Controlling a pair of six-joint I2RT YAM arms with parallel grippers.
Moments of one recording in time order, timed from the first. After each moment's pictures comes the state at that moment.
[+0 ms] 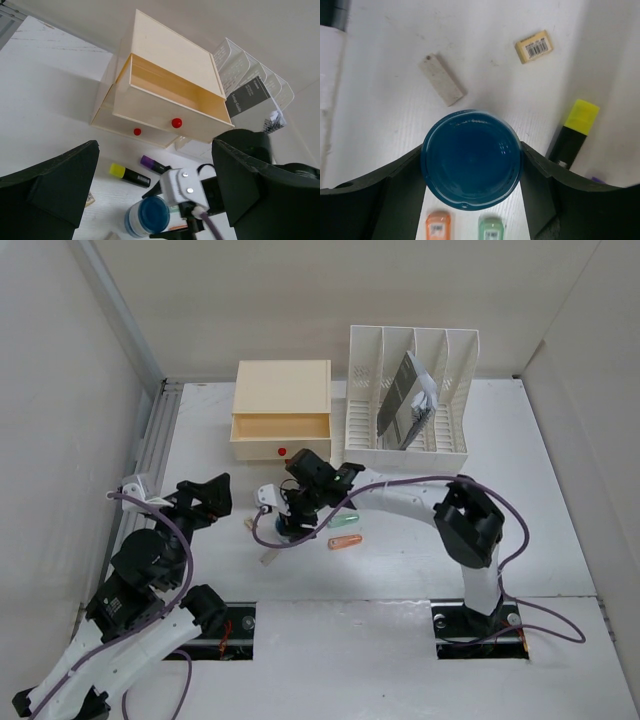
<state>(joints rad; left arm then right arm) -0.78 0.27 0.77 -0.50 -0.72 -0.57 0.98 1.97 1.48 -0.44 -0.52 -0.67</state>
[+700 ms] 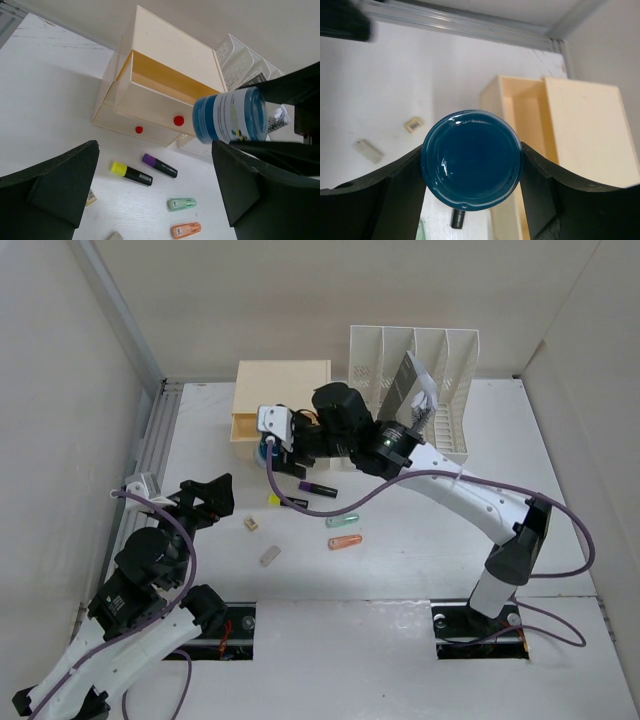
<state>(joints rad) -0.78 0.27 0.76 -0.50 -0.72 -0.57 0.97 1.72 1.83 -0.49 -0.35 -0.58</state>
